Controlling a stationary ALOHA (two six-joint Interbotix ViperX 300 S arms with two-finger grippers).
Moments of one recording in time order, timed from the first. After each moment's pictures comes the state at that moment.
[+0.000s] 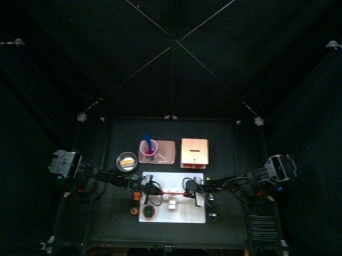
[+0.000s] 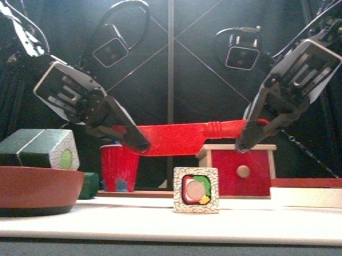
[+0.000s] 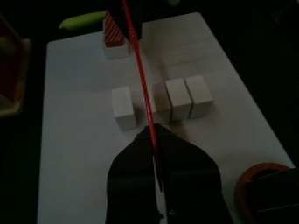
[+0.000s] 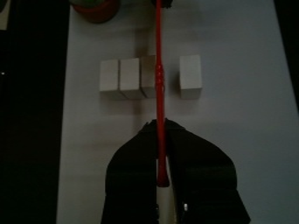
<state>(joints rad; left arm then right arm) -0.17 0.05 0.90 0.05 -0.42 0.06 0.19 -0.13 0.90 0.55 -0.04 -0.31</state>
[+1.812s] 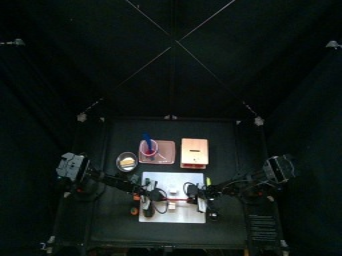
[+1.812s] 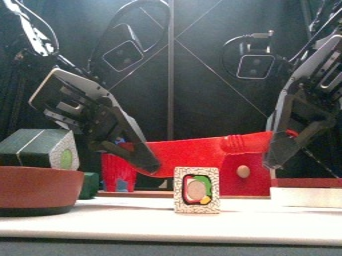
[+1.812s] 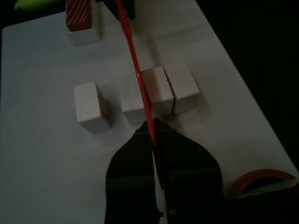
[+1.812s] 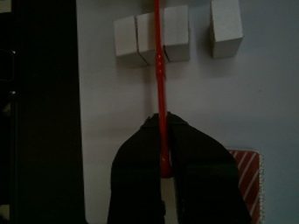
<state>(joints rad) -0.22 0.16 0.82 0.05 -0.29 0.06 0.28 -0.09 0.92 0.71 0.00 -0.31</state>
